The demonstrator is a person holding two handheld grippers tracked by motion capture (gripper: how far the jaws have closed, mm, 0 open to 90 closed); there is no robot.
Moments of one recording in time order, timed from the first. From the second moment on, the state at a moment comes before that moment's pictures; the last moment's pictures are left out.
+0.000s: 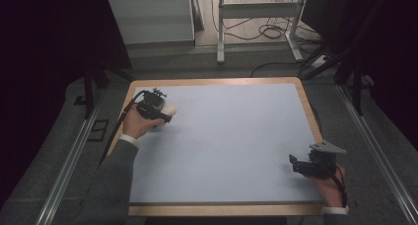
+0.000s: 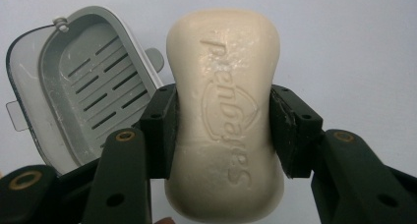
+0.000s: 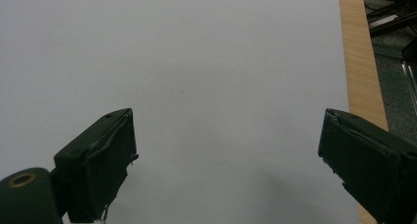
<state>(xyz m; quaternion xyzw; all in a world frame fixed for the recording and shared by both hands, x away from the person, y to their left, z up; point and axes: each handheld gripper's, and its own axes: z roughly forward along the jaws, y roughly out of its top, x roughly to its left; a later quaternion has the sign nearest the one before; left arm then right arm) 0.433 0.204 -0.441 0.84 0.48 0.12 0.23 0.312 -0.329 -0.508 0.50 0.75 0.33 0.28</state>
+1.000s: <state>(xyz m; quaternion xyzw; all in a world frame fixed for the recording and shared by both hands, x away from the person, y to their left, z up) 0.466 0.233 -0.457 0.81 0.54 0.11 0.22 0.312 -0.332 -0.509 0.50 0.75 0.33 0.28</state>
